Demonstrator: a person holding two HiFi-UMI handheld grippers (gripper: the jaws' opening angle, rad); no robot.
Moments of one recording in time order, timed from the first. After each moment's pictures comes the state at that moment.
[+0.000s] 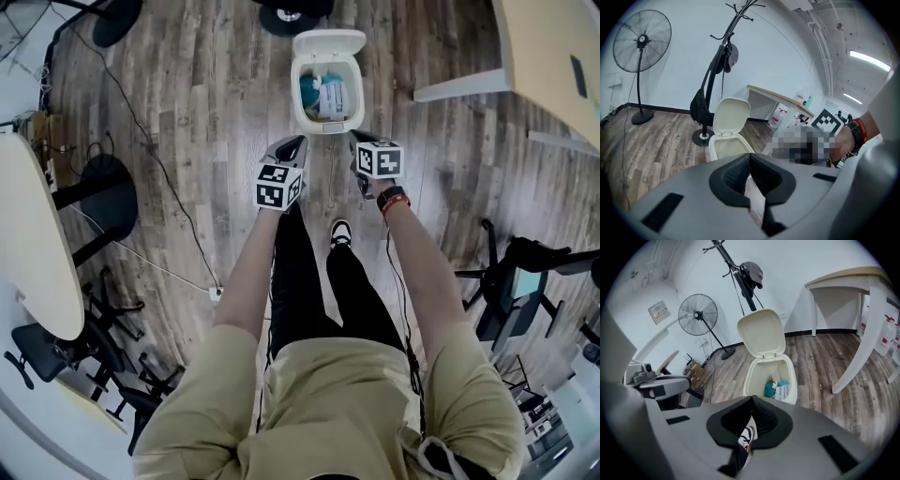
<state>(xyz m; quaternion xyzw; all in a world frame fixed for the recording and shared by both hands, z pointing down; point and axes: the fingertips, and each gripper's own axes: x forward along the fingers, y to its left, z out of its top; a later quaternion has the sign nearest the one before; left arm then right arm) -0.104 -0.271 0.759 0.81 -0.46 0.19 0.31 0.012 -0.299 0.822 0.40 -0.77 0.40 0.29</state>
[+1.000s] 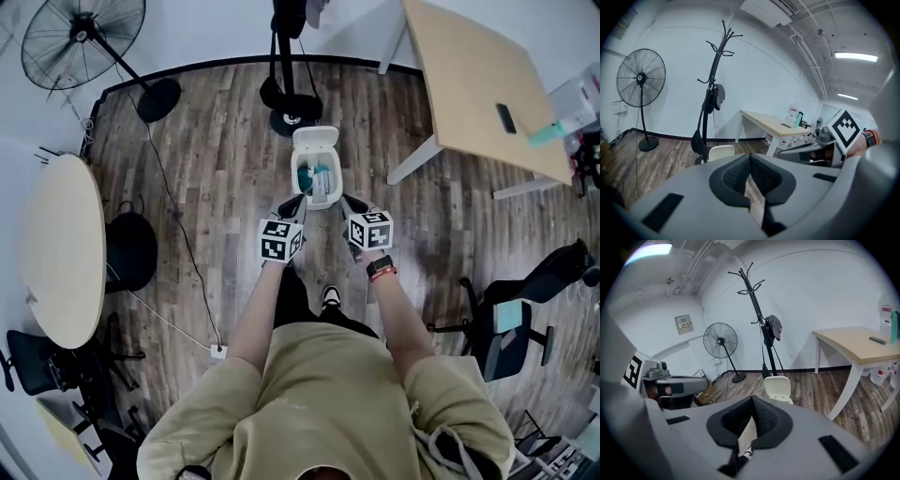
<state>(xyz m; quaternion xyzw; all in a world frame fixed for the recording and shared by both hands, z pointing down) -0.065 -0.183 0.451 0.83 -0.49 0.14 0.22 0.038 -0.200 0.486 0.43 -0.84 0.28 0.19</state>
